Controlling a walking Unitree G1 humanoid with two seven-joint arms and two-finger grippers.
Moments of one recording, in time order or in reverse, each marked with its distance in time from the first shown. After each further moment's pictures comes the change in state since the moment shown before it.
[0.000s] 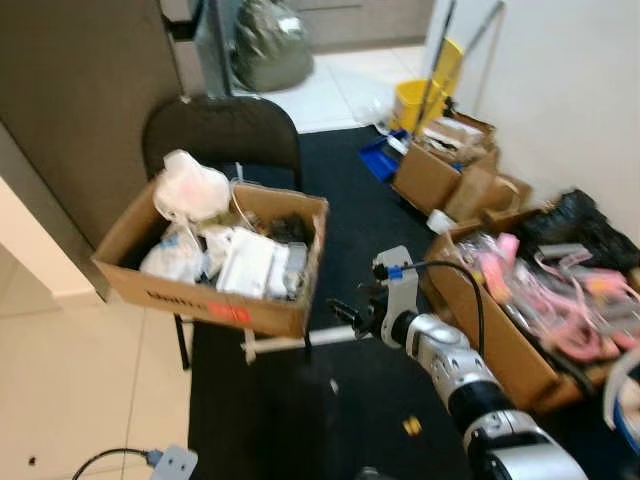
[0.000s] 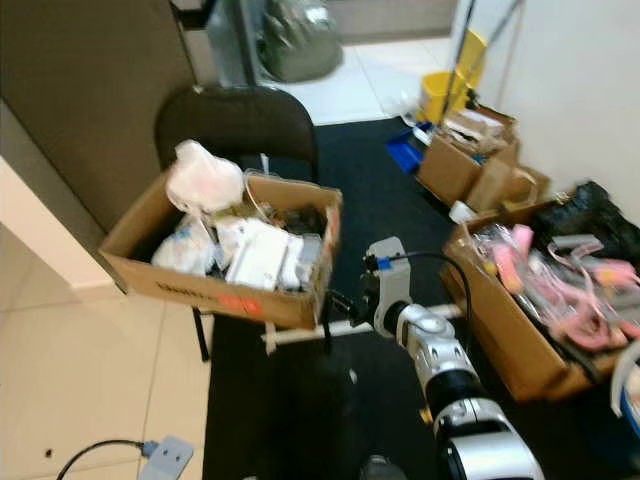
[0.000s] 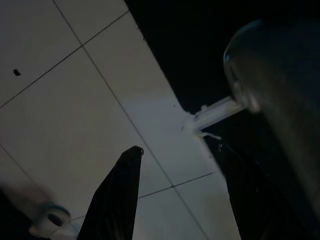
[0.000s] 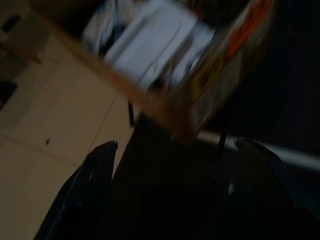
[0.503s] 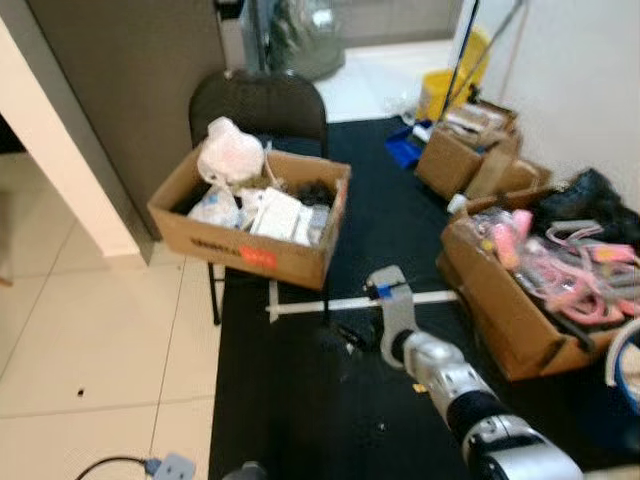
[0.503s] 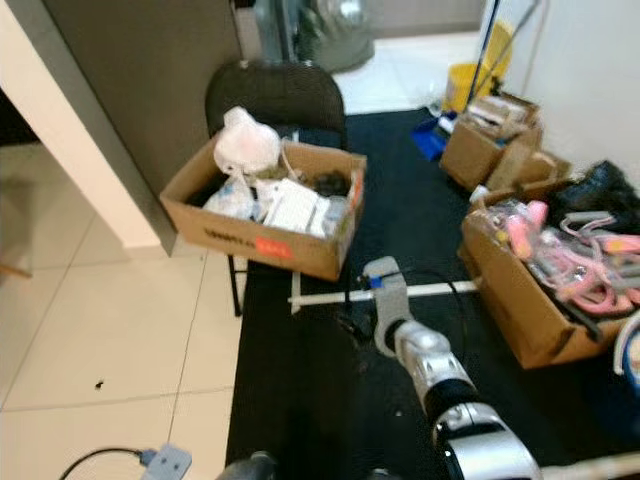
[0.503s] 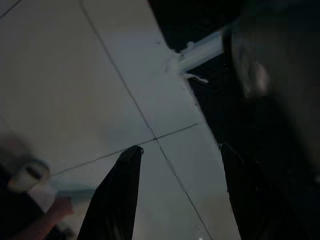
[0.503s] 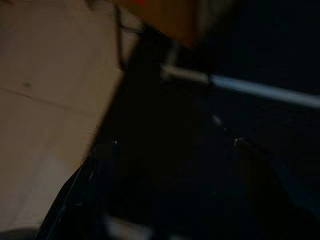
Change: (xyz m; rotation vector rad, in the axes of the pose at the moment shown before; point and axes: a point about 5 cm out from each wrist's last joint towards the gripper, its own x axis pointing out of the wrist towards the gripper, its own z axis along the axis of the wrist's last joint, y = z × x) left arm 0.000 0.000 -0.001 0.004 0.006 -0.001; right arm -0.011 -0.018 -0.024 -0.068 0.128 -0.141
